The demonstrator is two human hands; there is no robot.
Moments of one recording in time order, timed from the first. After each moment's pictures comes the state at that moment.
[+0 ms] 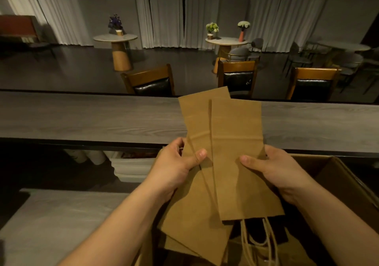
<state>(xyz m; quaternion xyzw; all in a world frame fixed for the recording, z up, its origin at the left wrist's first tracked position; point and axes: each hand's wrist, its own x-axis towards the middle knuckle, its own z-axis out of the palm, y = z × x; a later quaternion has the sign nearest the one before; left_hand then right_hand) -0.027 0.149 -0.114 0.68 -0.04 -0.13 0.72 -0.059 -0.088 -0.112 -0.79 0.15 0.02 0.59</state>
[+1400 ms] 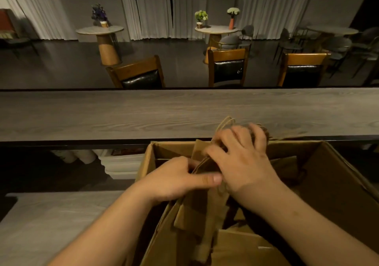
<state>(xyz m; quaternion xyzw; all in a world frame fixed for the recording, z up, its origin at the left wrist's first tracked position) -0.035 0.147 -0.112 0.84 -0.22 -0.29 0.41 -0.080 -0.034 -0.109 -0.98 -0.12 -0.18 0.00</state>
